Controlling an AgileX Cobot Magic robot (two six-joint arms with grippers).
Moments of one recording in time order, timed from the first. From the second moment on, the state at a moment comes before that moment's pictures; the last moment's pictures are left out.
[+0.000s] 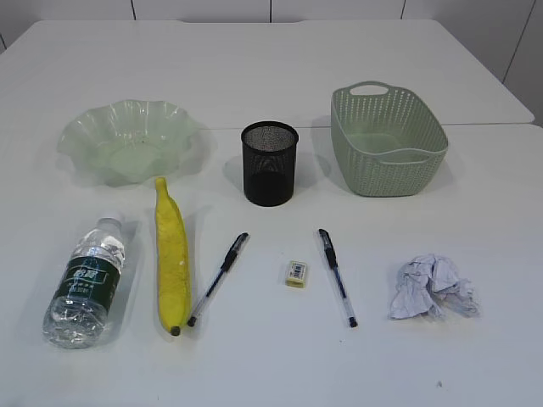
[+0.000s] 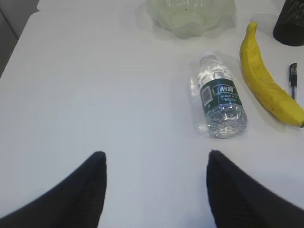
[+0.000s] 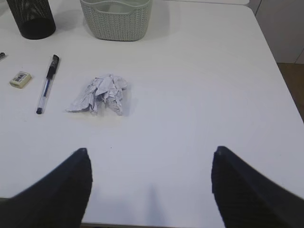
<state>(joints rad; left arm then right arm) 0.05 0.01 -0.52 -0.02 1.10 0.02 0.05 -0.02 -0.50 -0.06 1.14 -0.04</state>
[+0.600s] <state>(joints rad) 0.05 0.01 -0.52 -0.02 1.10 0.02 0.05 -0.02 -0.50 -0.06 1.14 -0.04</state>
